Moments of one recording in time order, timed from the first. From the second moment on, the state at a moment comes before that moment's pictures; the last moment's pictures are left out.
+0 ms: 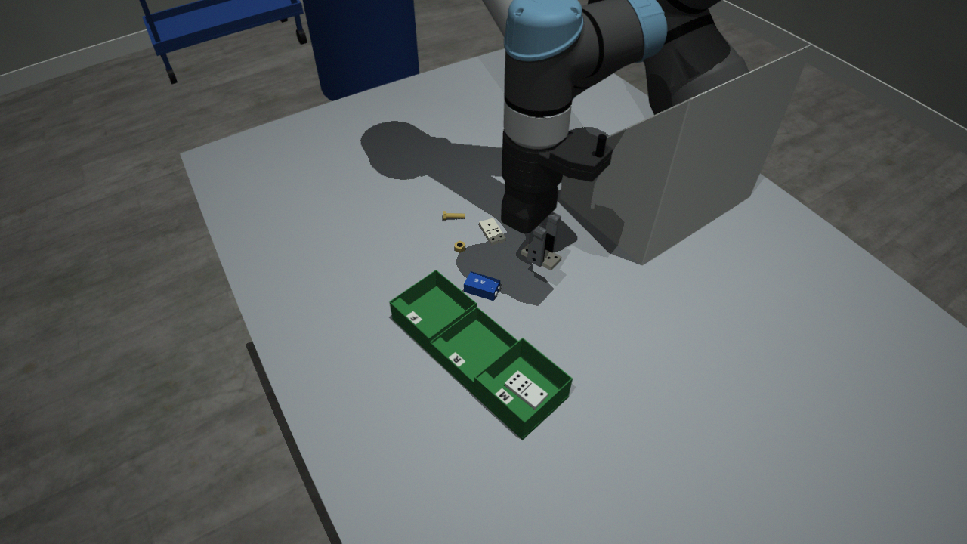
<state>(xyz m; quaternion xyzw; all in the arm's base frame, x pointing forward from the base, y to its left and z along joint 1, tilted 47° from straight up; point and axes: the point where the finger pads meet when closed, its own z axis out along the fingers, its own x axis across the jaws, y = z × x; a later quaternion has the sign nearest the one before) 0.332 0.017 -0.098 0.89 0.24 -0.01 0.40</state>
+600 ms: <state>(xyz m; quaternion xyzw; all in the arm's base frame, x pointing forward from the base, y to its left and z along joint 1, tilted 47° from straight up) 0.376 0.070 -0.138 0.89 0.24 0.00 0.39</state>
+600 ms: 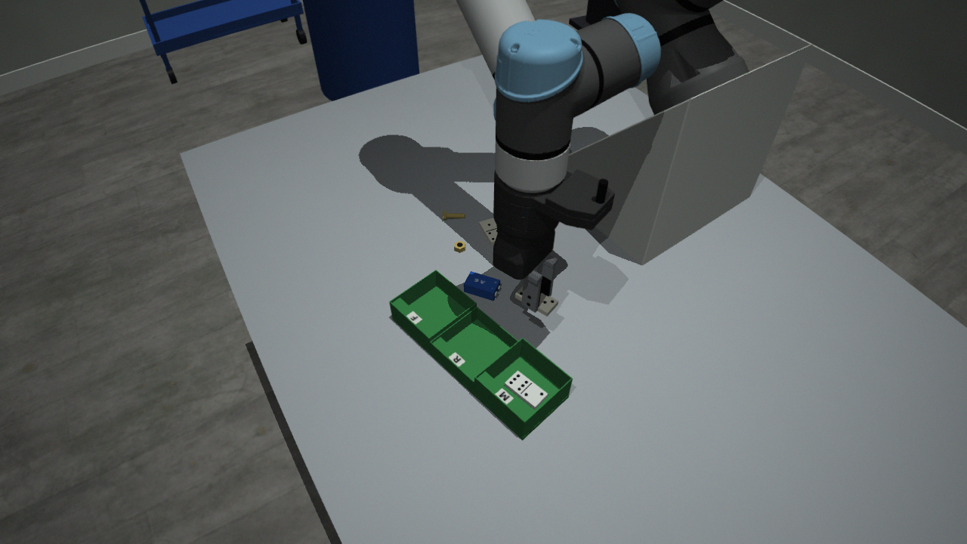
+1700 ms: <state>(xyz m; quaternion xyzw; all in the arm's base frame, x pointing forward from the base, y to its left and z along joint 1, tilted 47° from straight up) 0.434 0.137 -0.194 0.90 0.17 0.02 0.40</state>
